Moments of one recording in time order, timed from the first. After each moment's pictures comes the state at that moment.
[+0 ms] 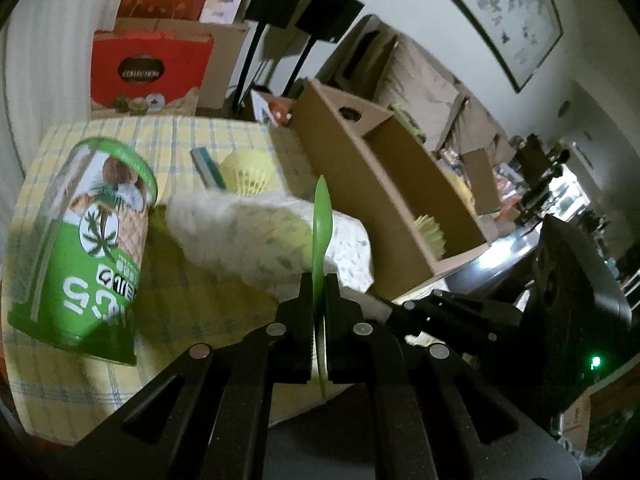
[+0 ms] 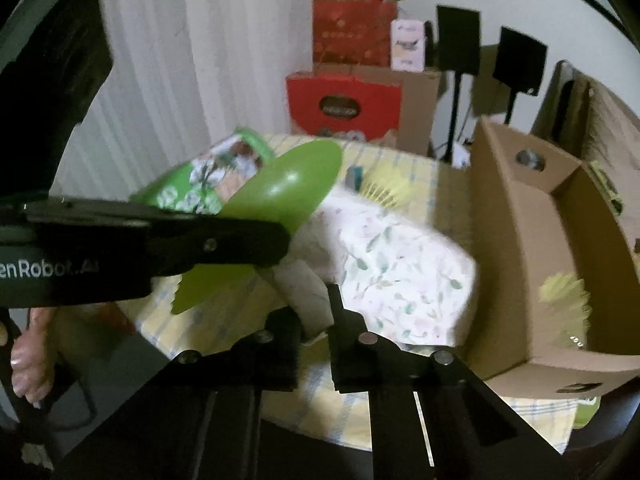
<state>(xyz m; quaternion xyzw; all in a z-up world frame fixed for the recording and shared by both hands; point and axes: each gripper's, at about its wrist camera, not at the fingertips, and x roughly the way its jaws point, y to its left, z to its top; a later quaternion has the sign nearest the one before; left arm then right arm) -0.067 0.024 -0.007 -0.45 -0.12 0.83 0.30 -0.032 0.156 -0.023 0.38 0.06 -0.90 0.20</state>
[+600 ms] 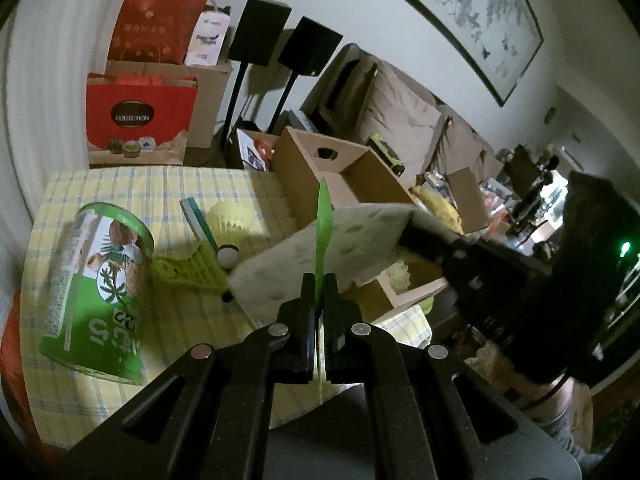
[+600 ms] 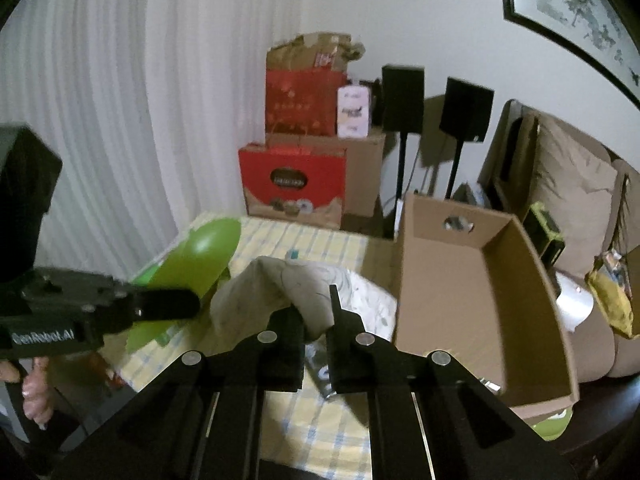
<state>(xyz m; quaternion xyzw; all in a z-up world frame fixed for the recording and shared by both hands) -0.061 0.025 0.044 -0.40 -0.11 0.85 0.31 -0.033 0.201 0.070 0.29 0.05 -0.95 0.13</state>
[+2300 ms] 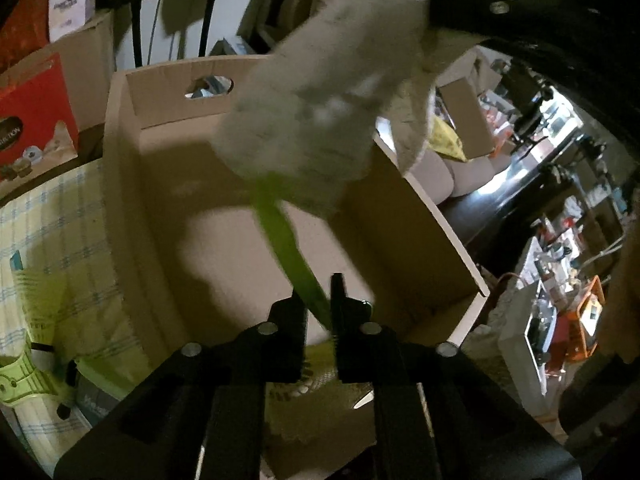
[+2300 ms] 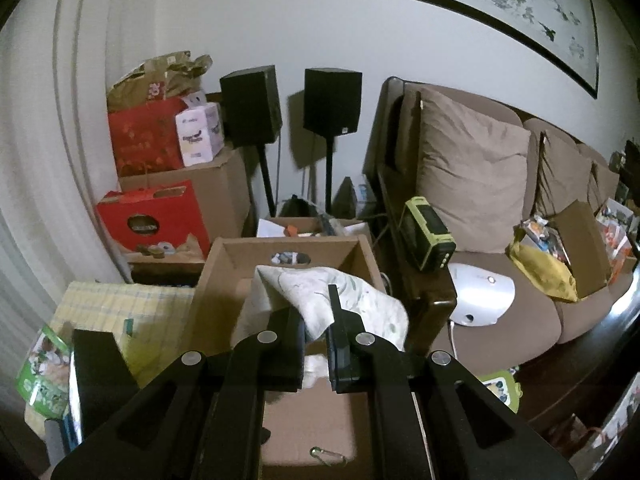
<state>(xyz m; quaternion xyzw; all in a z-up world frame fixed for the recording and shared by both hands) -0.144 0.277 -0.022 -0.50 0.00 0.79 0.36 -0.144 0.379 0.111 0.31 0.00 -0.95 -0.04</state>
